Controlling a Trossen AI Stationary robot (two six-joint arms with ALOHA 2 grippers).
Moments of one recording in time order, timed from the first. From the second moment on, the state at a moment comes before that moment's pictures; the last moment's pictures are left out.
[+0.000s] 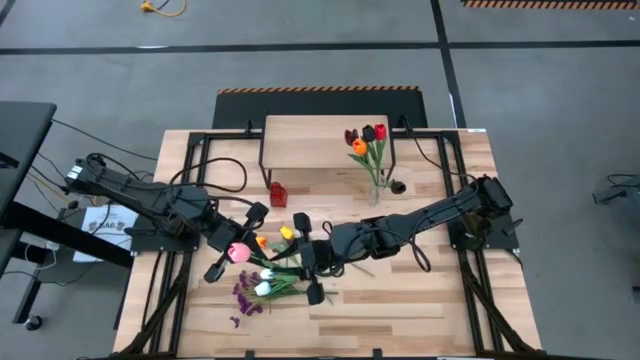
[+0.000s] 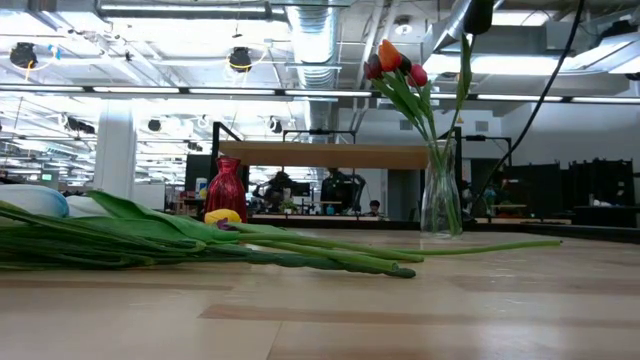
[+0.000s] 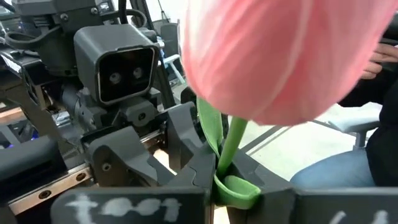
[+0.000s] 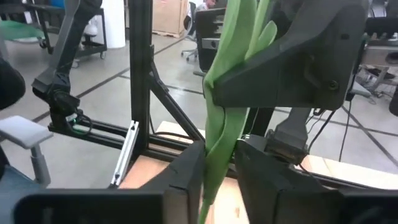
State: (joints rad) left arm -0.35 1.04 1.00 -0.05 0.24 0.22; right arm 0.35 1.87 1.63 0.08 0.13 -0.16
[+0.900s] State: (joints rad) left arm -0.35 1.00 1.00 -0.31 0.10 0.09; right arm 0.38 1.87 1.63 0.01 0.29 -0.18
